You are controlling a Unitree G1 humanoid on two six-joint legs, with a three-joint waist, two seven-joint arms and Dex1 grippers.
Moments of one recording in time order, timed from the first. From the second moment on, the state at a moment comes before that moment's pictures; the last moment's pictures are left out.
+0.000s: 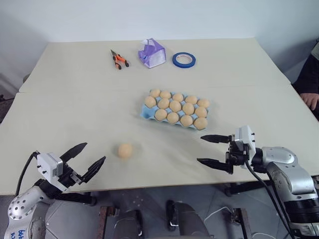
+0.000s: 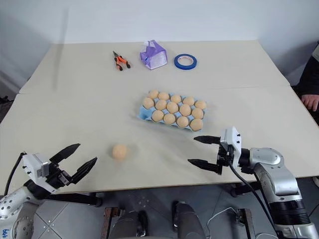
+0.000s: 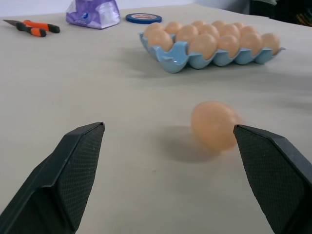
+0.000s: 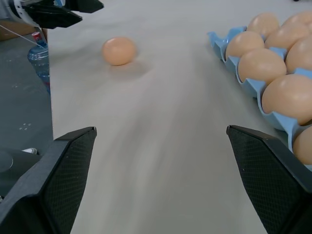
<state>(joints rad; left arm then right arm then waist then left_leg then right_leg) 0.28 0.49 0.40 -0.24 -0.54 0.01 -0.80 -0.20 -0.68 -0.07 -0.08 0.52 0.24 1.21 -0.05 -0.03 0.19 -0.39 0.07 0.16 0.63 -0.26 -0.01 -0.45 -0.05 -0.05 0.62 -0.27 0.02</state>
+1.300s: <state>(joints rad) -0.28 0.29 0.01 0.00 -0.23 0.10 -0.56 -0.19 -0.68 -0.09 -0.12 0.50 0.28 1.05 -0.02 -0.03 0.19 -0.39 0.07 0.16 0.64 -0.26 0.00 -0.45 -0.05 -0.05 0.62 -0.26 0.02</state>
